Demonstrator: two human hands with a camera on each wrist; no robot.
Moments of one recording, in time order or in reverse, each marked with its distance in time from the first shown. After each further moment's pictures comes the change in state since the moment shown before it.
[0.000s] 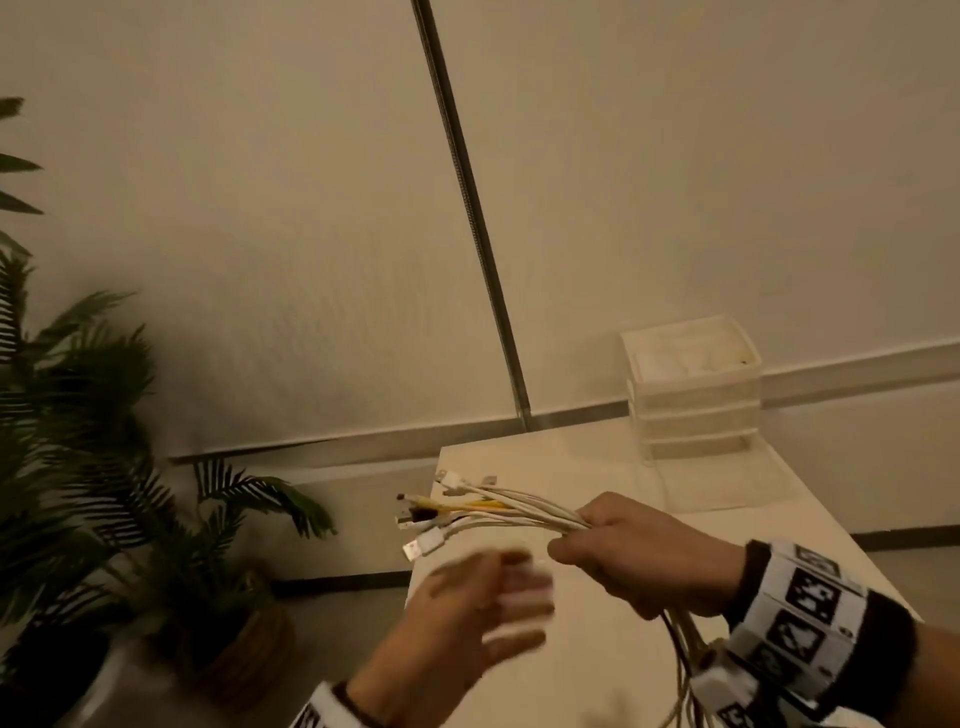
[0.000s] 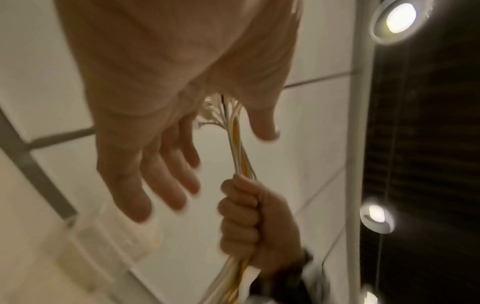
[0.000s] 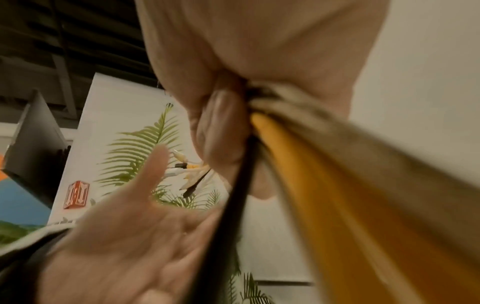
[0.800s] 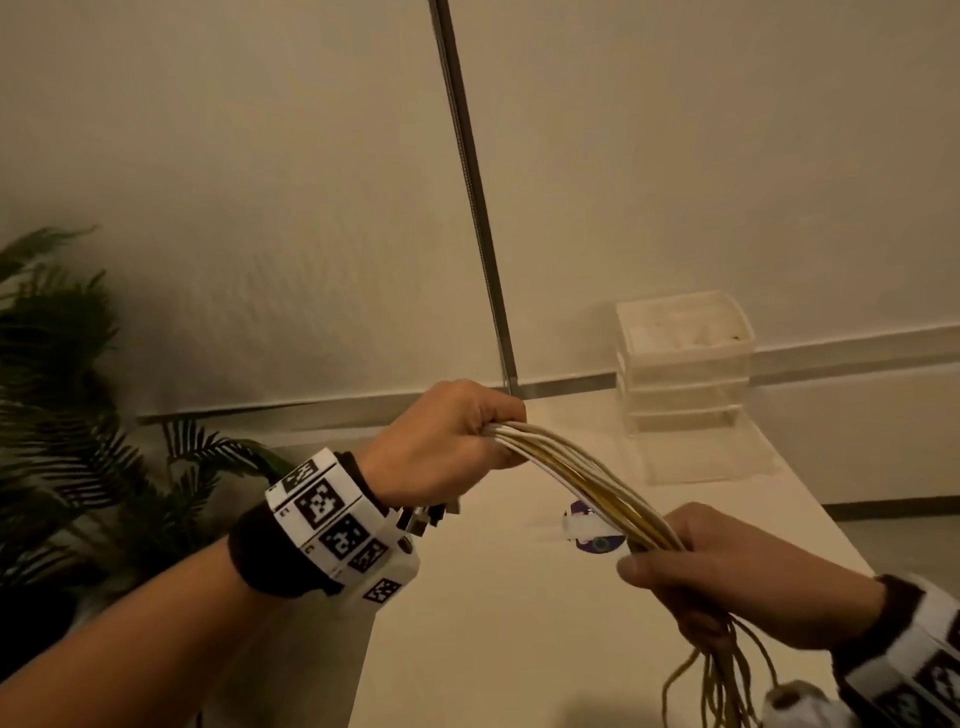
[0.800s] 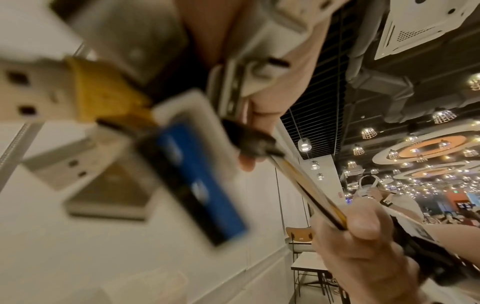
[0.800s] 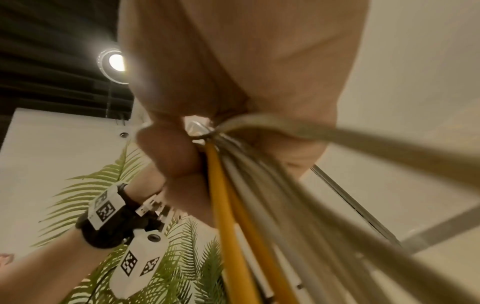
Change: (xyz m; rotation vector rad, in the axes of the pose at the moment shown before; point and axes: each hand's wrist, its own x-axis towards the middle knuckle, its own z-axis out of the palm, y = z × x) left_hand 0.055 0.099 0.001 1.153 -0.201 0.520; right_hand -0.028 0.036 -0.023 0.085 -0.171 -0.028
